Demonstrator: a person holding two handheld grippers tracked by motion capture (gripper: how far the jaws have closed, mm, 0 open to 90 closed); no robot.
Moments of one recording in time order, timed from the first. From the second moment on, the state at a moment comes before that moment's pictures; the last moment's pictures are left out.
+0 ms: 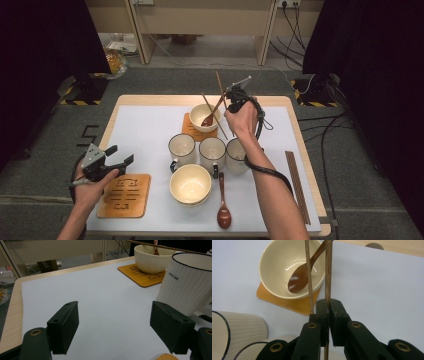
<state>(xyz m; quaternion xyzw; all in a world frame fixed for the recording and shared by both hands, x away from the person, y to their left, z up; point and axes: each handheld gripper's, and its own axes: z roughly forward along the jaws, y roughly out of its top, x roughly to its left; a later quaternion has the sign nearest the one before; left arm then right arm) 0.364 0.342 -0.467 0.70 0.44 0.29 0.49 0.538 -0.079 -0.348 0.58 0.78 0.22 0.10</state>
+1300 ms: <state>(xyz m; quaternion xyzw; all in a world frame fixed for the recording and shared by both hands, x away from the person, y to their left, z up) 0.364 0.342 -0.468 0.70 0.43 0.29 0.49 0.549 -0.077 -0.365 0.58 0.79 0.21 0.09</state>
